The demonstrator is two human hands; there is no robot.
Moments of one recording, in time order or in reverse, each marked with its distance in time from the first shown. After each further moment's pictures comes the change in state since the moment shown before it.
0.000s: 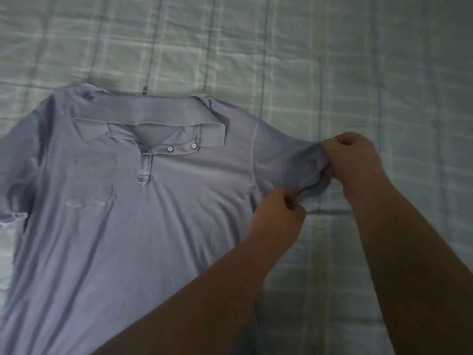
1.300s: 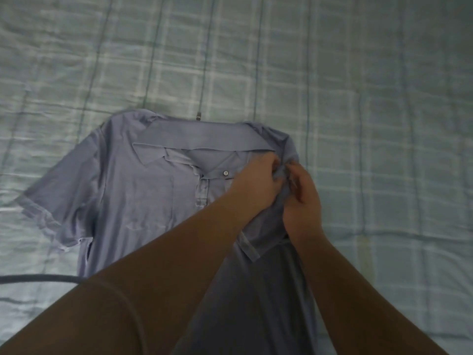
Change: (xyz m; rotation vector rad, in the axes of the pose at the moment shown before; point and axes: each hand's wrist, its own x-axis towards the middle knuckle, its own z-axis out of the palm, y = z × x) left_hand 0.076 -0.014 -0.173 0.300 0.018 0.417; right_hand -0.096 -0.016 0.166 0.254 -0.048 -0.272
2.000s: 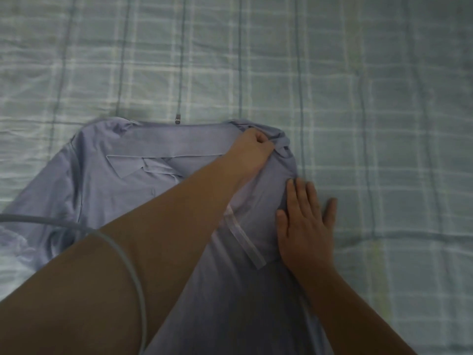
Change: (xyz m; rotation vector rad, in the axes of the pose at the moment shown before) left_hand 0.082 -0.002 0.002 -0.244 -0.025 -0.311; right_hand -0.012 0.060 -0.022 -1.062 -0.052 -0.247
